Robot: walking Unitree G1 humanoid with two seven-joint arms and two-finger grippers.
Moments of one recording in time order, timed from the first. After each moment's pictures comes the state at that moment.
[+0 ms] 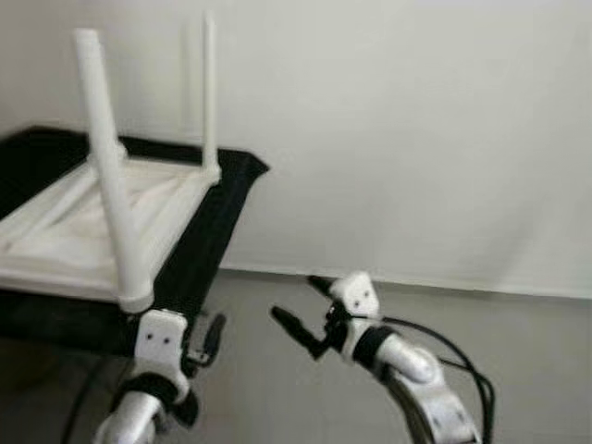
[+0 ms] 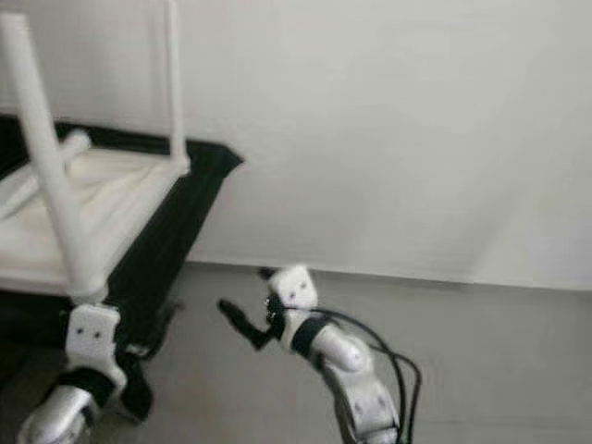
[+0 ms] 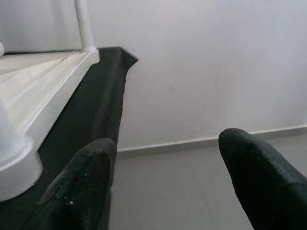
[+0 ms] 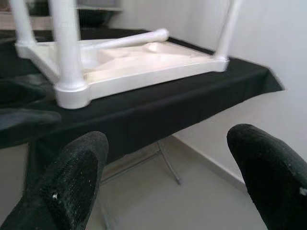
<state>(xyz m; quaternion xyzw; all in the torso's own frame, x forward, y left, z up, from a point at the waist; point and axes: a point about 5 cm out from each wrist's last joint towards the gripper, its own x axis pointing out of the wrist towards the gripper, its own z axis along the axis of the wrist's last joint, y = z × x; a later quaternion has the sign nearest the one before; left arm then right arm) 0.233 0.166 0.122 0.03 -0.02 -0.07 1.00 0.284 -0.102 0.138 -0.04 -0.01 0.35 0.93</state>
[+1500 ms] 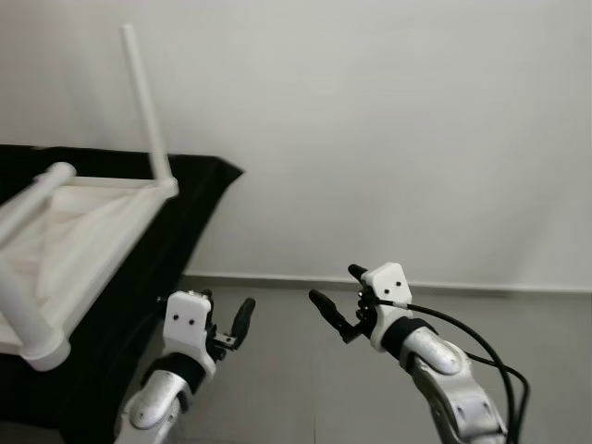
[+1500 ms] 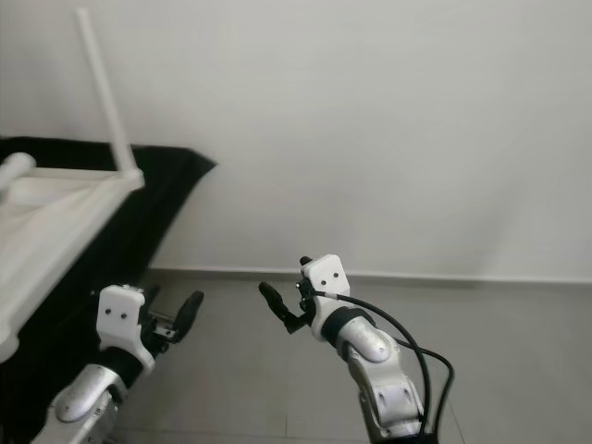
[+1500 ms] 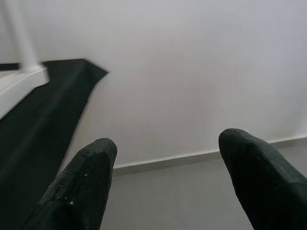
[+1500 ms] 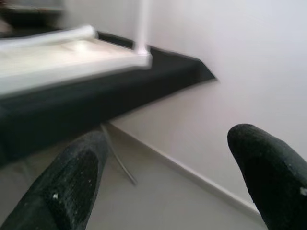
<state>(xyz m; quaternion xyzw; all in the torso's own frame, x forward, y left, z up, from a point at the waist) 0.241 0.162 0.126 0.00 -0.02 -0.09 1.00 0.293 -0.104 0.140 -0.04 -0.01 0.31 0.95</state>
